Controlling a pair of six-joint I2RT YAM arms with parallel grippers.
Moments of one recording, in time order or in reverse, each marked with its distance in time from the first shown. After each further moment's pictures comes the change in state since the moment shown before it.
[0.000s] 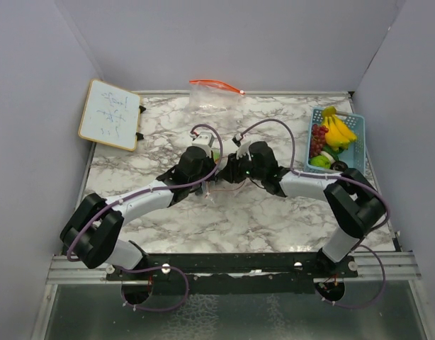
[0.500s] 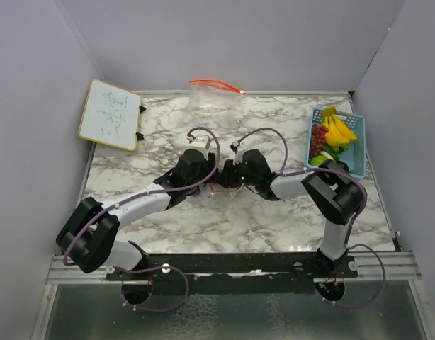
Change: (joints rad) left arm 0.000 -0.029 -0.034 -0.016 -0.037 0.010; right arm 0.026 0.212 -0.025 0.177 0.038 0.087
